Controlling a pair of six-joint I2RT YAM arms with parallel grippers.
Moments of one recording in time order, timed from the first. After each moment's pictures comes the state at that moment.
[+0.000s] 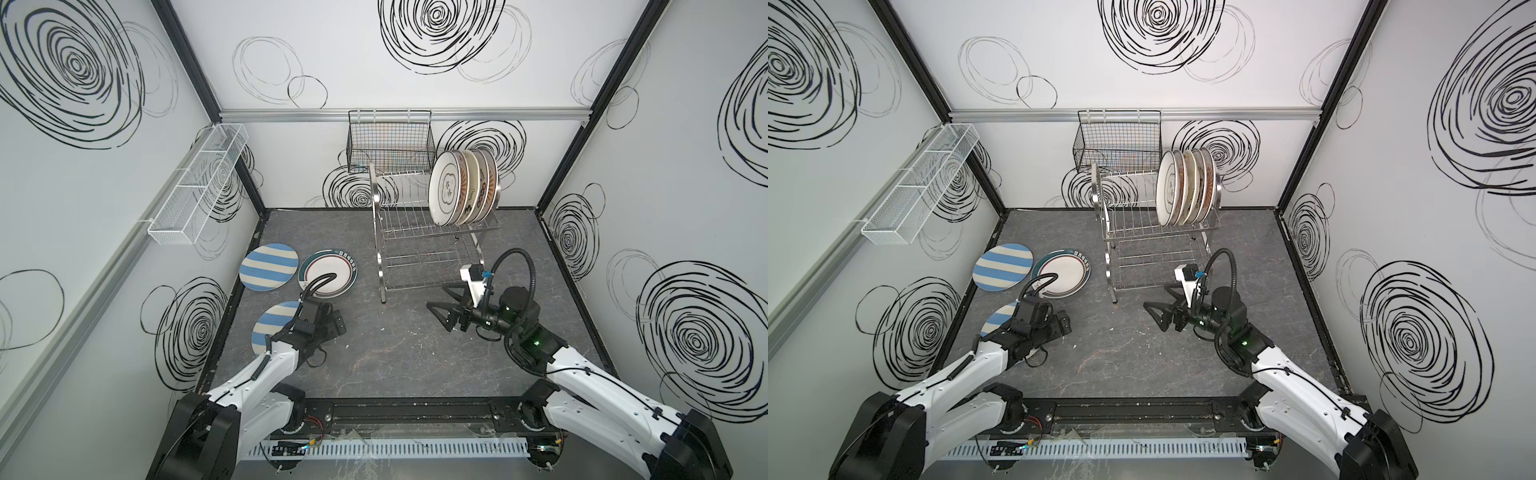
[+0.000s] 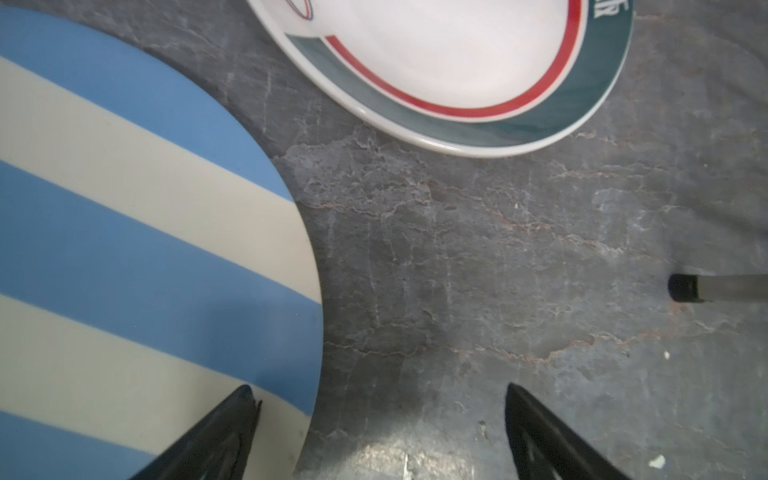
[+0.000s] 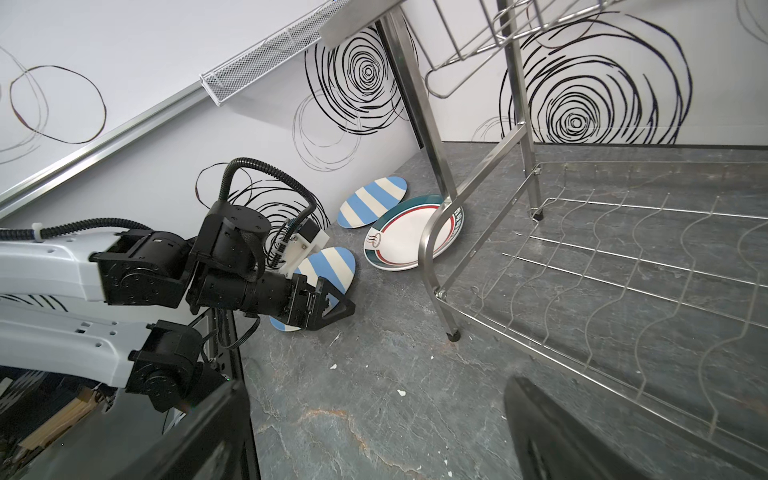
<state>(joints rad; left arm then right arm) -0.29 1.04 0.35 -0.29 -0.10 -0.65 0.60 0.85 0.44 0.26 -0.46 0.39</state>
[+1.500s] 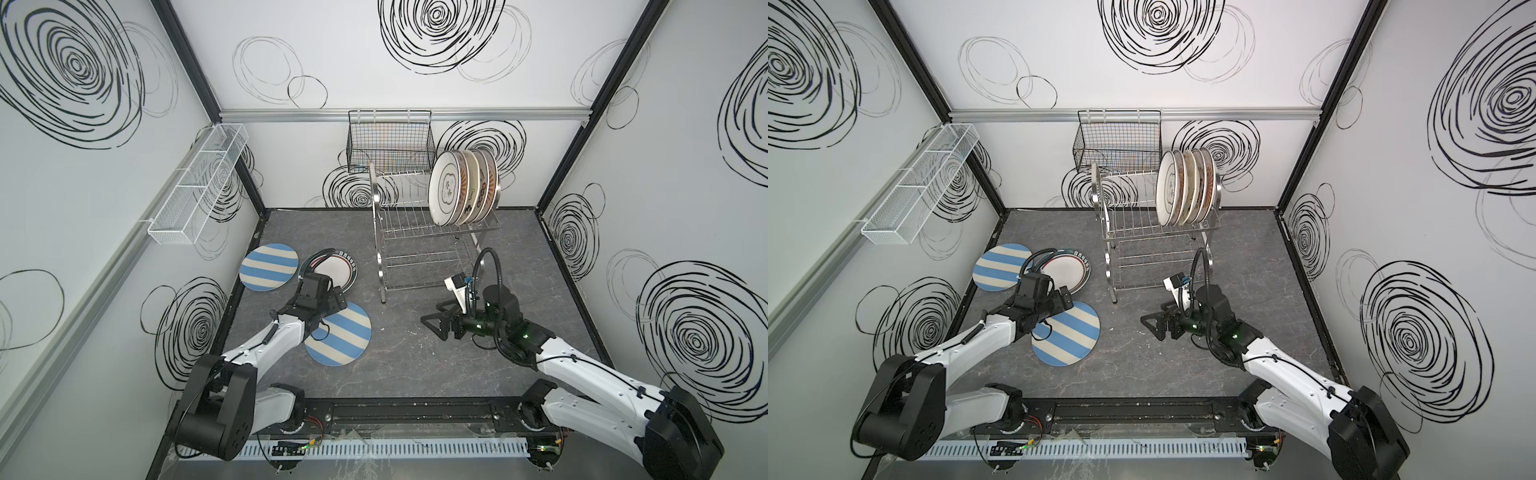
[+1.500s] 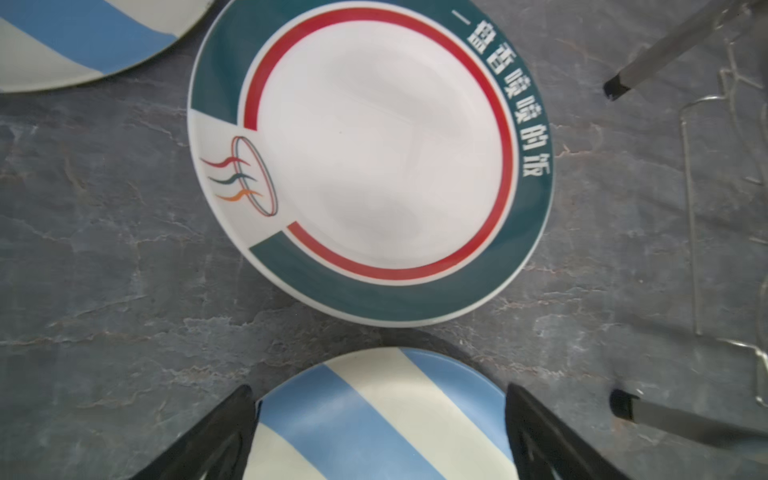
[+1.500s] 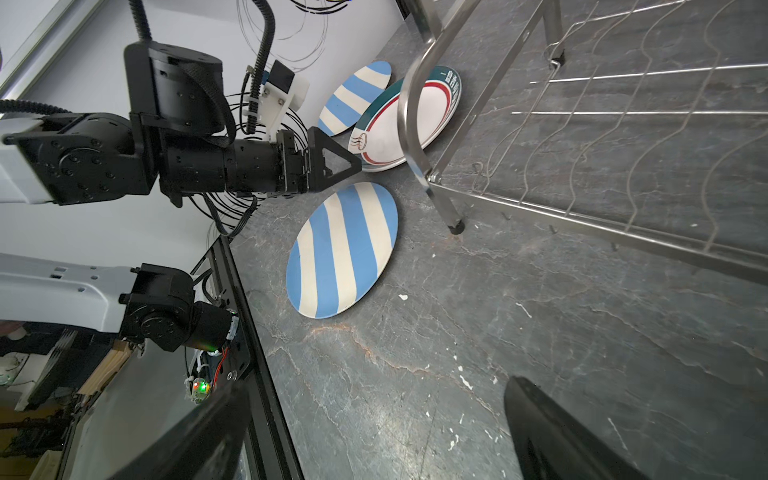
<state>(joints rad) -0.19 1.25 0.53 -0.18 -0.12 -0.56 0.64 0.98 0.46 0.08 -0.49 0.43</state>
